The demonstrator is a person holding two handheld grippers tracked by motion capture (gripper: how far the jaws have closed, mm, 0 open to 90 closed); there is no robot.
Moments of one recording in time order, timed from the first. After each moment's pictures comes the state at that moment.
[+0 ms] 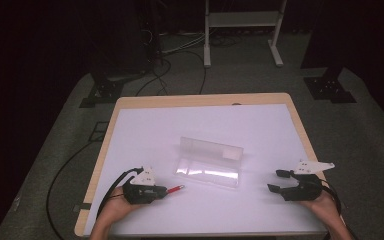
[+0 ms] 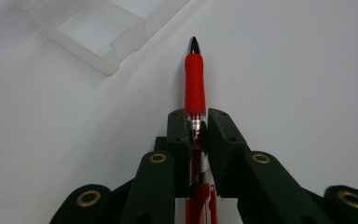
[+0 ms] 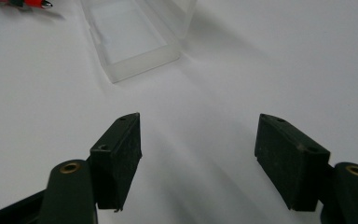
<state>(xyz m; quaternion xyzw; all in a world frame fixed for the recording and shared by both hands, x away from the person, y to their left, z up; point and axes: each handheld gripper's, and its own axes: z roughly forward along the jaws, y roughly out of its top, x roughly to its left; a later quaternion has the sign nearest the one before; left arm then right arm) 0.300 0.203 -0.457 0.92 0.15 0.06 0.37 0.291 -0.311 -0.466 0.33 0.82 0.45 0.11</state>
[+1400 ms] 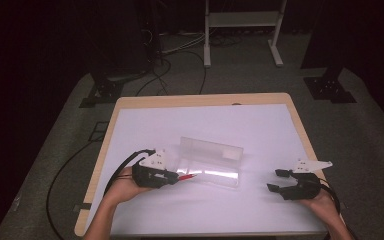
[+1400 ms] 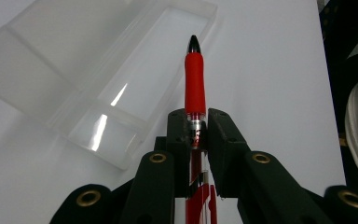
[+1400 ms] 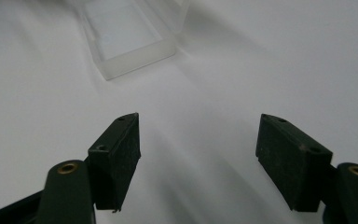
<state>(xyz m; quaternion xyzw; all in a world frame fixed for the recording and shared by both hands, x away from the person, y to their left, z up) 0.326 0.162 -0.396 0.92 0.07 0.05 0.37 0.297 -0.311 -0.470 0.33 0.83 0.44 0.10</state>
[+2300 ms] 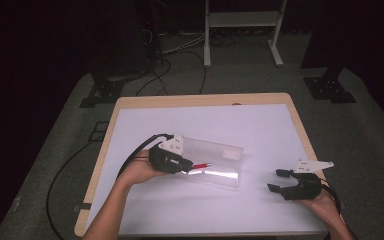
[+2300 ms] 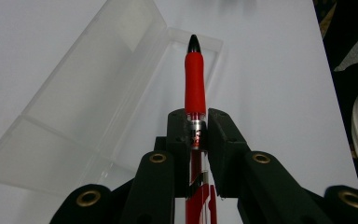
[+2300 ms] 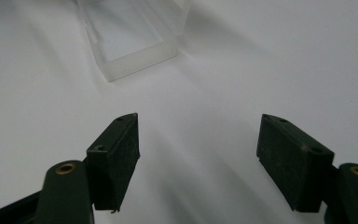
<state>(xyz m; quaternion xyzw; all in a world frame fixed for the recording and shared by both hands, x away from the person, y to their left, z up) 0.360 0.119 -0.373 0.93 0.03 0.03 0.36 0.296 -0.312 -0.469 0.33 0.82 0.45 0.10</state>
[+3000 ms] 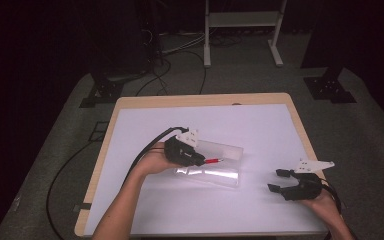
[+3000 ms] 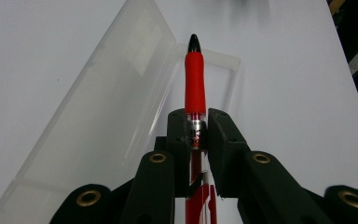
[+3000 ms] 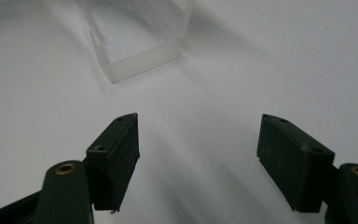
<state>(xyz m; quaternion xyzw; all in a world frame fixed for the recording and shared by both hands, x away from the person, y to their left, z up) 0.387 0.084 -0.382 0.93 0.02 0.02 0.36 0.295 -0.313 -0.468 0.33 0.82 0.45 0.10</state>
